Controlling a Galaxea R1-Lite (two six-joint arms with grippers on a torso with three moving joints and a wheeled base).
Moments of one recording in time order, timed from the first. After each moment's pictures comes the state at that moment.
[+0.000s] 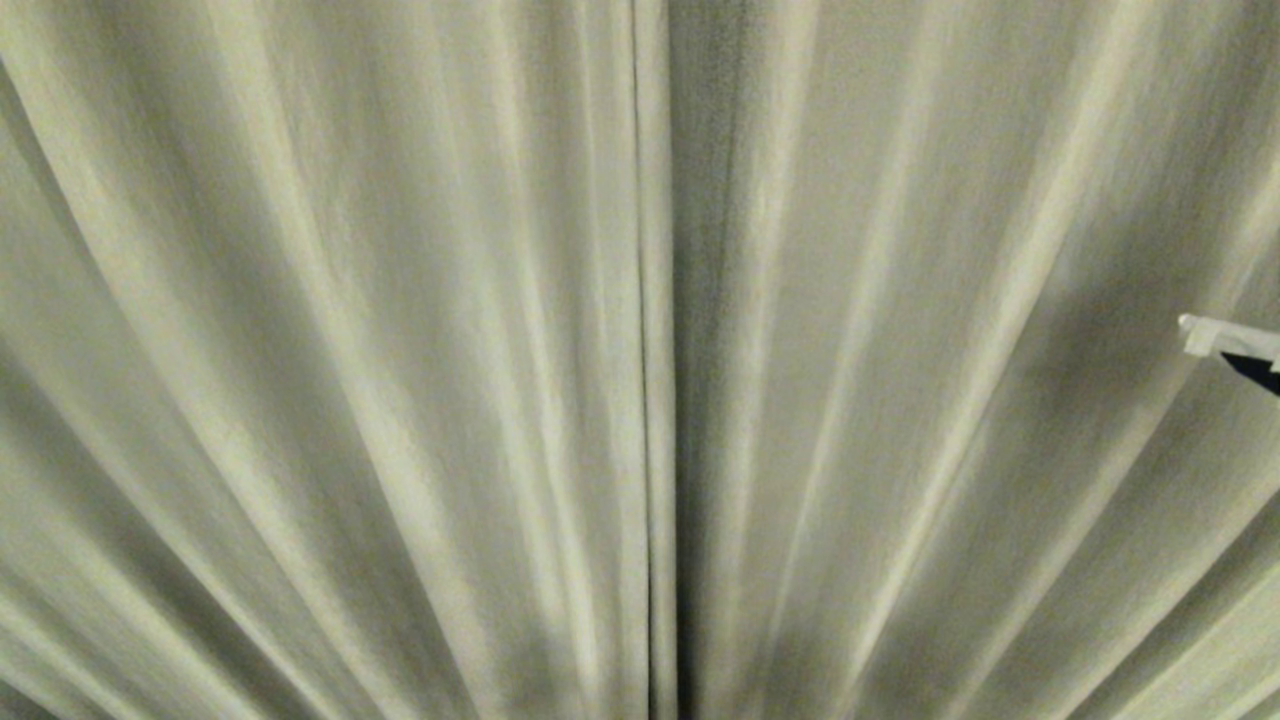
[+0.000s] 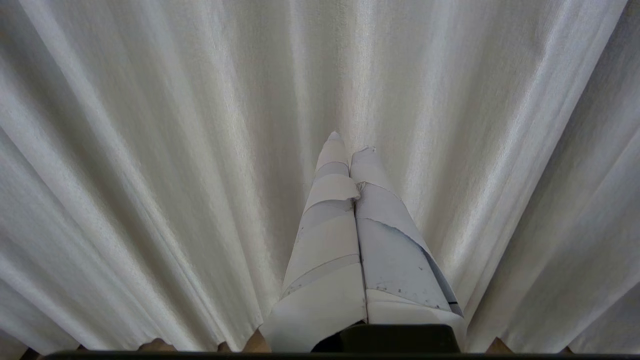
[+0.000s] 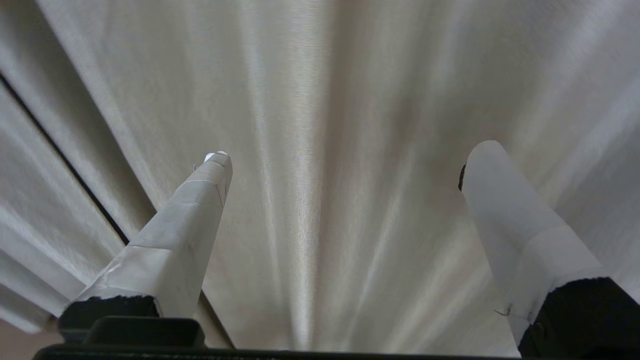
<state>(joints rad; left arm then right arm) 0.00 0.00 0.00 -0.01 0.01 0.03 0.01 1.02 -0.75 -0.21 0.15 -0.07</state>
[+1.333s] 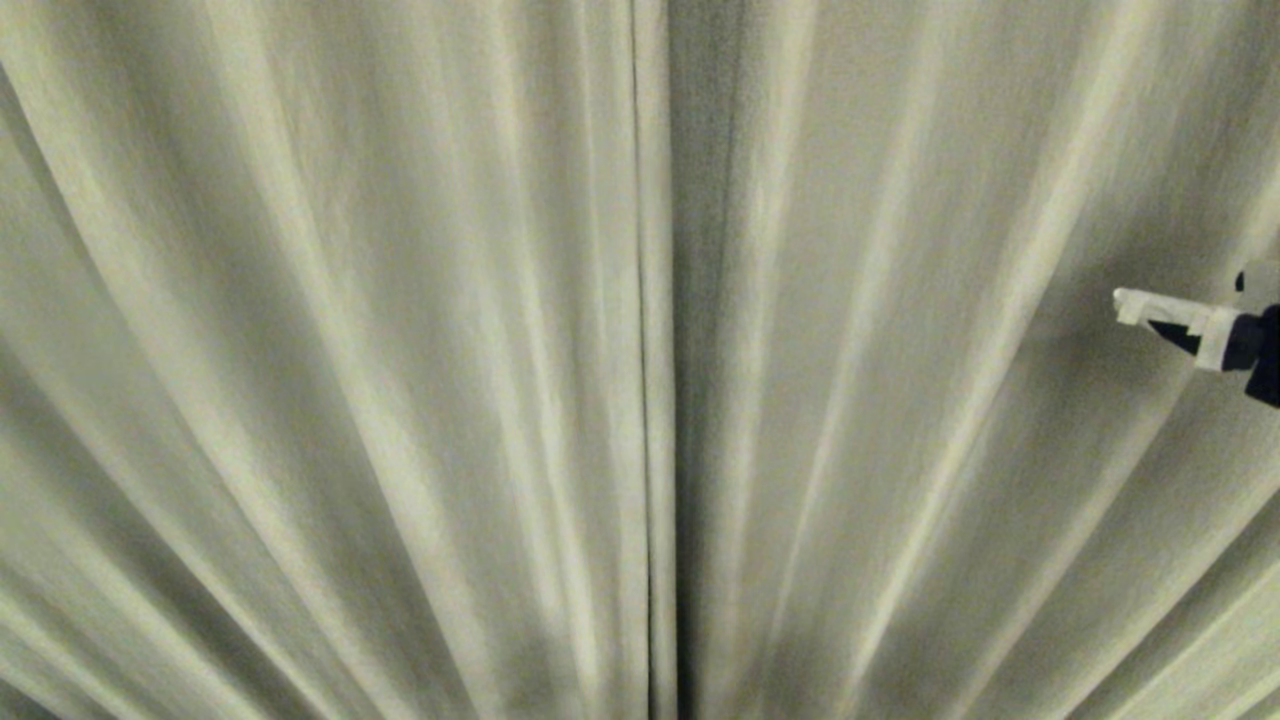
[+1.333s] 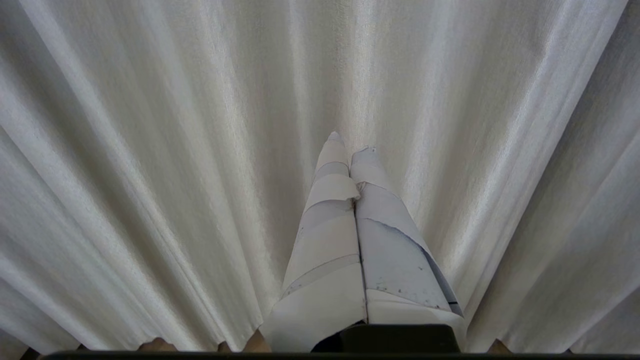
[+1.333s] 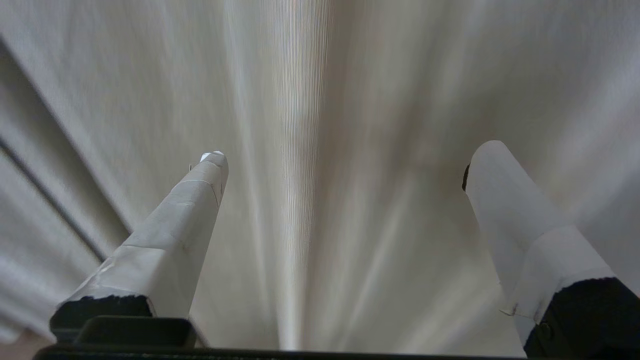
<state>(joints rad) 0.00 0.00 0.00 -0.01 0.01 0.03 0.01 1.17 -0.78 -0.35 0.15 -0.08</state>
